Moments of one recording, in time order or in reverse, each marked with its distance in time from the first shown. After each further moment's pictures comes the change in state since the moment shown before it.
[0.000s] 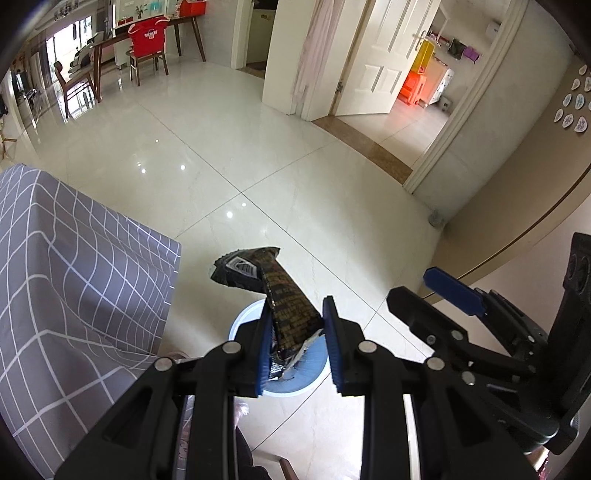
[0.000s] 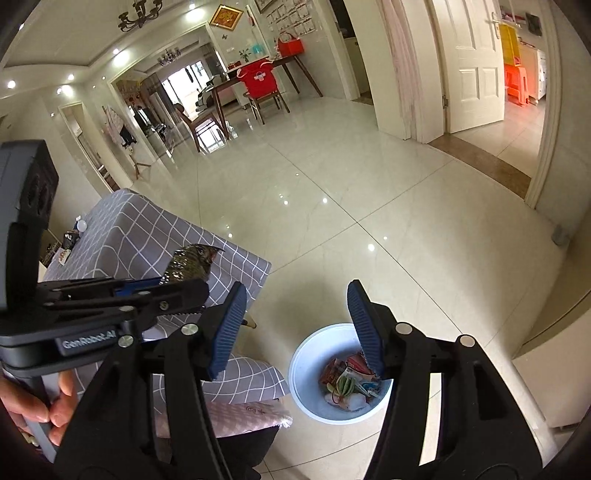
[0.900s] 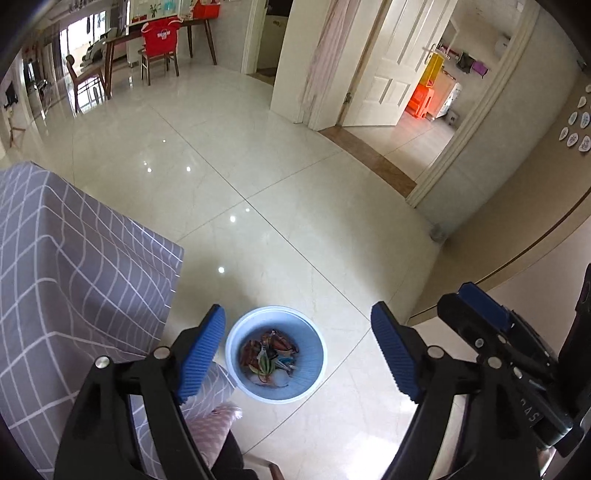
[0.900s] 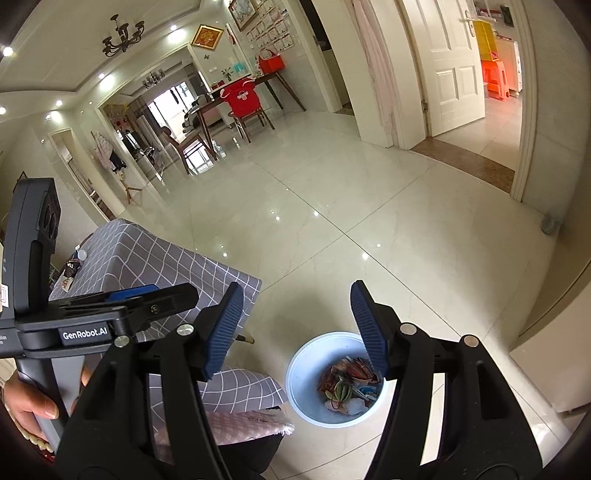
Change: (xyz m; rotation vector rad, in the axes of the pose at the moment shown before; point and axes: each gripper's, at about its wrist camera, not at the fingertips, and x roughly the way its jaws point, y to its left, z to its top) left arm -0.007 -0.001 0.005 -0.047 -0.037 0.012; right arm -0.032 -0.022 0.006 0.073 -0.059 -0.027
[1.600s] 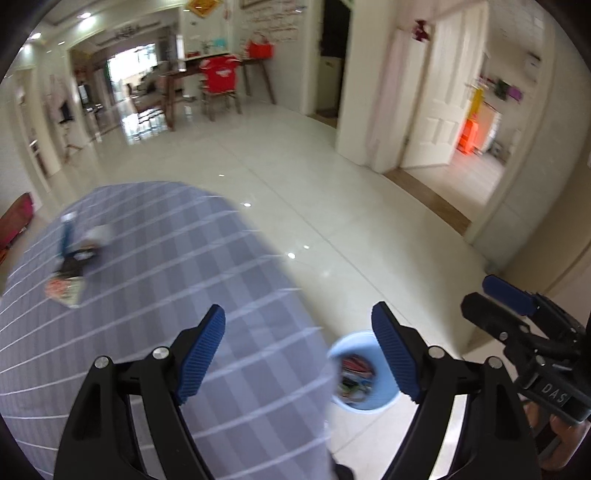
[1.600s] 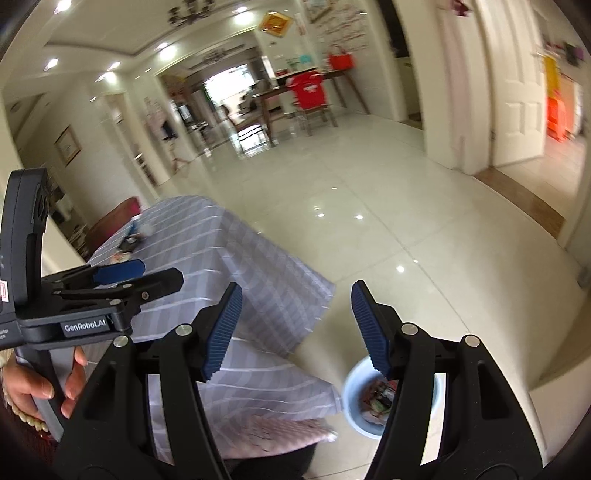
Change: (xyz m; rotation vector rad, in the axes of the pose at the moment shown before) left arm -0.121 0.142 -0.016 -0.058 -0.169 0.236; right arm 0.020 0.158 0.005 -0.210 0.026 0.169
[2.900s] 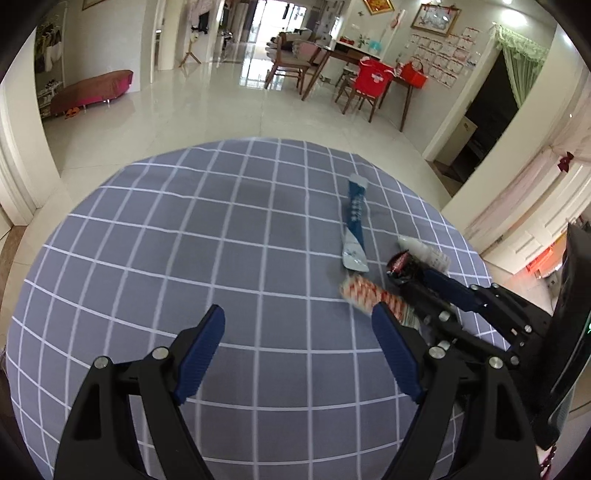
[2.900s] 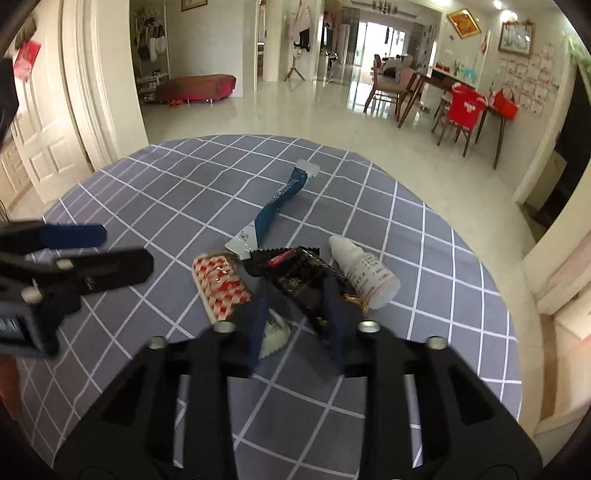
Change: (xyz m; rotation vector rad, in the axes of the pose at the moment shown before) left arm -0.008 0.308 -0.026 -0.524 0.014 0.128; right arm 0.251 0.314 0.034 -0.624 0.221 0.144
